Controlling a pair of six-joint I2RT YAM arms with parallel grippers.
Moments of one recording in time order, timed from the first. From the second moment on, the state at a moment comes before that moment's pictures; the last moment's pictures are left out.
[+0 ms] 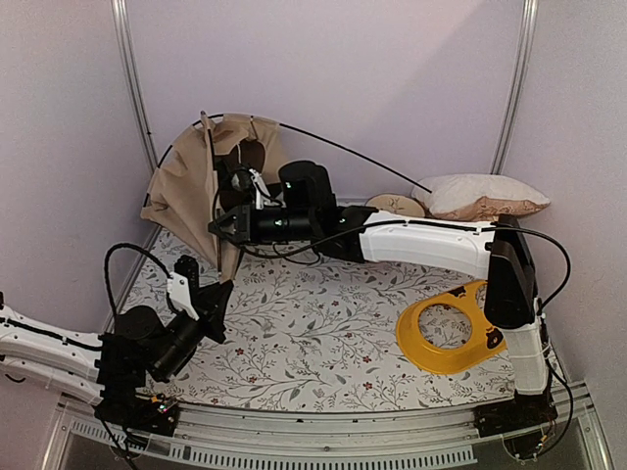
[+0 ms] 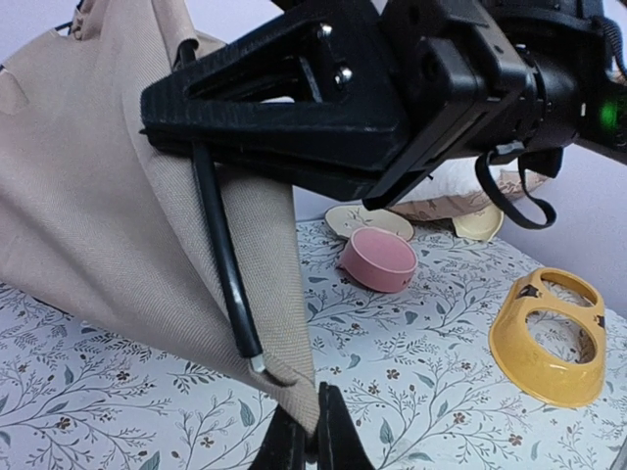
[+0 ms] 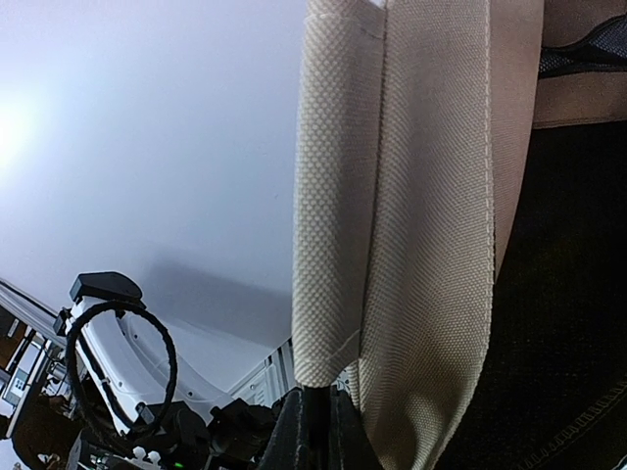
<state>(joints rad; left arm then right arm) -1.30 0.87 0.22 0.66 -0.83 -0.14 1.04 2.18 1.94 0.10 -0.37 0.70</state>
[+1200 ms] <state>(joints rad) -1.21 0.84 0.23 0.51 -0.69 -0.19 1.04 2.15 1.85 0.14 -0.34 0.69</state>
